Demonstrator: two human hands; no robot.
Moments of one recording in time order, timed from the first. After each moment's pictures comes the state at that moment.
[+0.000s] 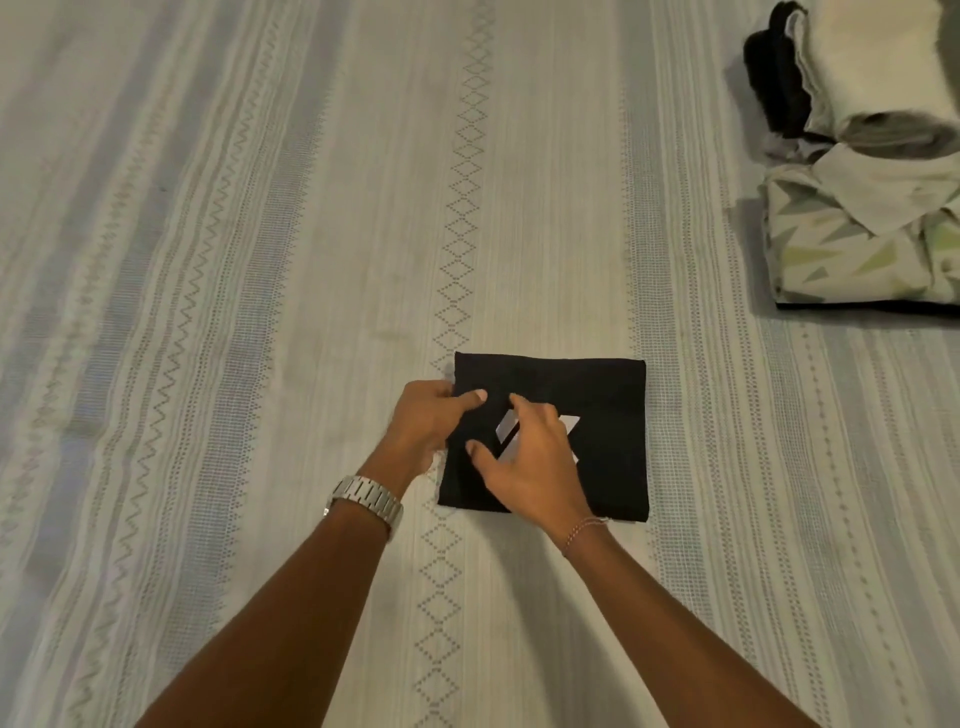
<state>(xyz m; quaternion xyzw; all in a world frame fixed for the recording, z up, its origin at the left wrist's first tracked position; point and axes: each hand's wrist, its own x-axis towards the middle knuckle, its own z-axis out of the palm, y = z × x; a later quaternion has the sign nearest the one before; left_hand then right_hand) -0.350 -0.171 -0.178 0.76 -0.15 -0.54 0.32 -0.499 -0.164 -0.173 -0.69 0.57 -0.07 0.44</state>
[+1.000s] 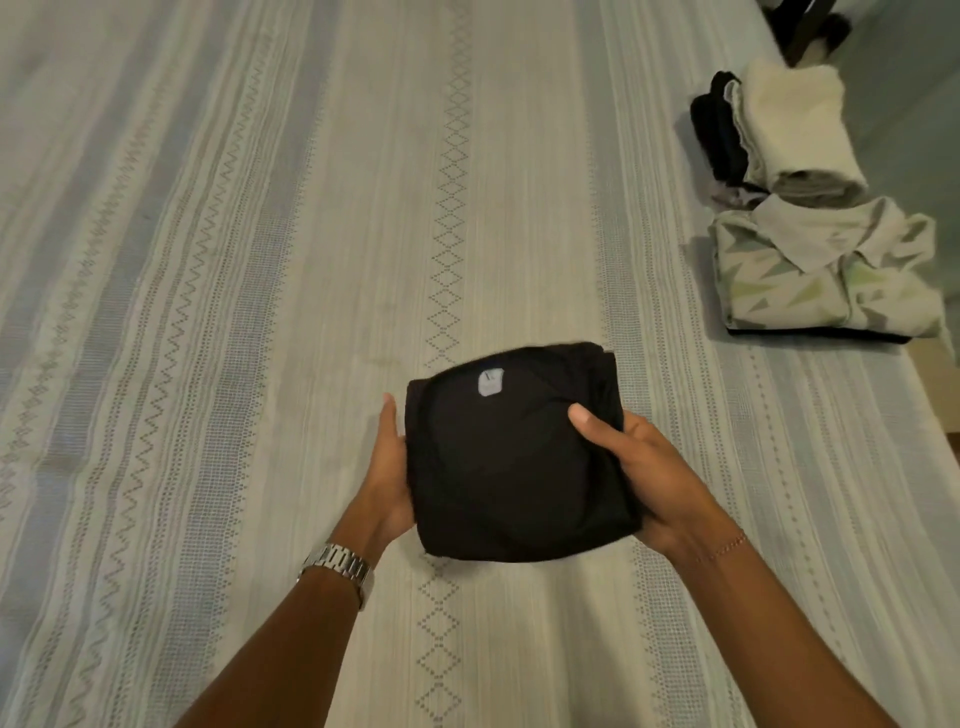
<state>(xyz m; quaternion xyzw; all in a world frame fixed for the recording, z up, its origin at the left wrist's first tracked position) -0.334 -0.125 -0.175 0.55 0.08 -0.69 0.47 -0.559 -0.189 -0.066 -0.29 0.50 -0.23 0.78</state>
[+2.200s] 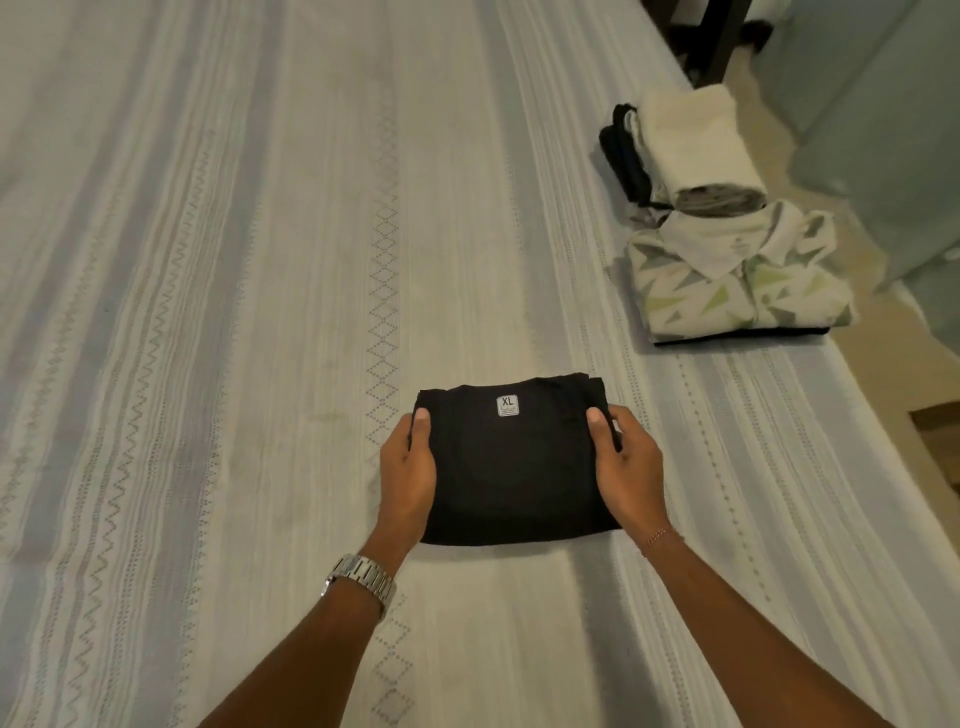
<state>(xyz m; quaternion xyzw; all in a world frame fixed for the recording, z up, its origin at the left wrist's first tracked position) -0.420 -0.177 -0.146 0.75 -0.22 -0.44 0.45 -0.640 -0.220 -0.143 -0.51 0.65 -0.35 0.44</state>
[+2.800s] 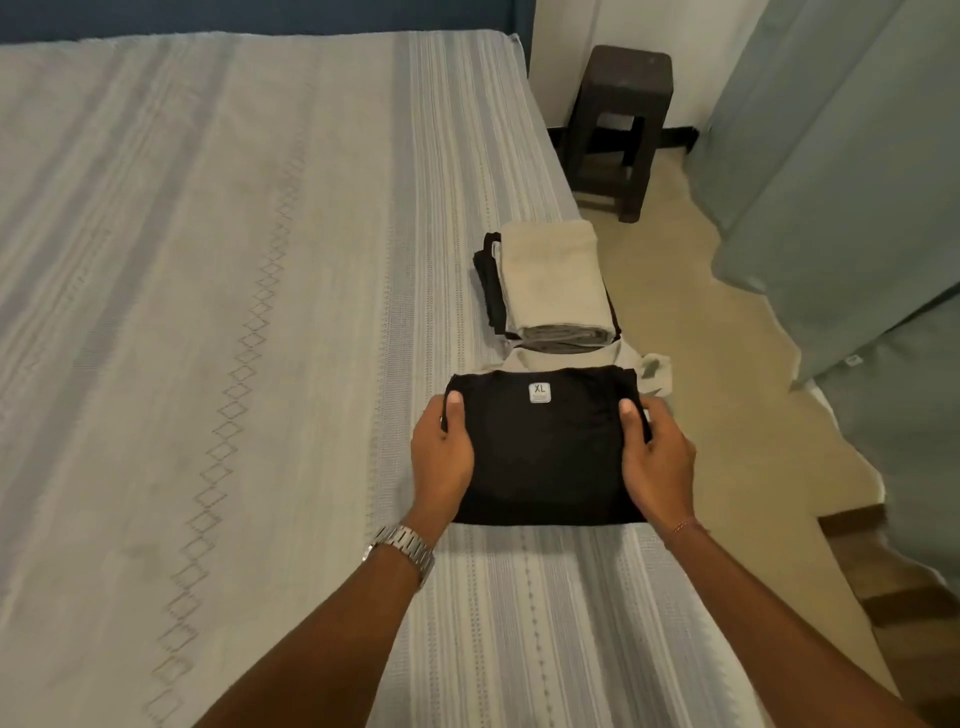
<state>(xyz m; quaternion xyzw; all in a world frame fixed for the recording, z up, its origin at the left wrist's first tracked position) -0.653 -0.420 -0.085 0.73 -0.31 -0.37 0.49 -0.871 -0.451 -0.070 -0.57 0.67 -0.37 0.29</state>
